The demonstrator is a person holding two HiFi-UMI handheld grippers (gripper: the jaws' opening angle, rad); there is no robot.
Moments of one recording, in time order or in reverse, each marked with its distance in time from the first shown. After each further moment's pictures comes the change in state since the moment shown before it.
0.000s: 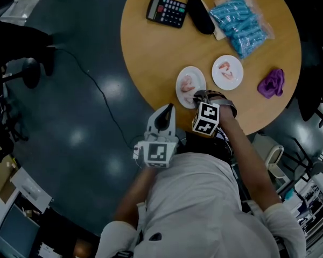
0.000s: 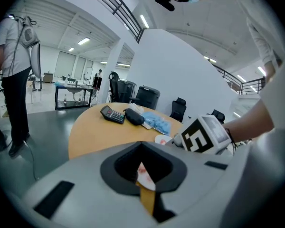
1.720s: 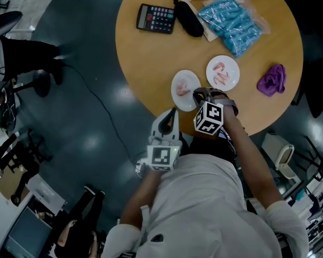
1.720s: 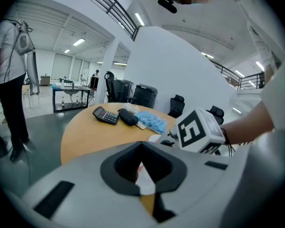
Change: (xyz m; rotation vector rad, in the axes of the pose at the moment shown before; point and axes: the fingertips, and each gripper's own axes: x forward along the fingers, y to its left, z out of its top) left arm 0.013 -0.038 0.007 0.063 0.029 -0.007; right arm -0.024 -0.036 -0.009 0.117 -0.185 -0.121
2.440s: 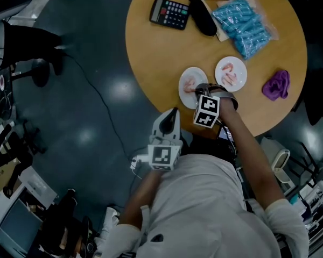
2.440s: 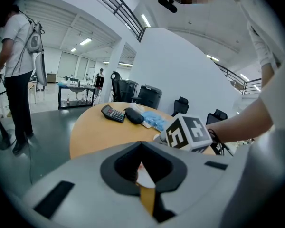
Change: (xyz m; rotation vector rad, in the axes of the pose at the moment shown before) left arm -0.020 0.022 -0.013 -0.054 -0.009 0.034; right arm 0.036 0.013 0.007 -0.153 0.147 0.089
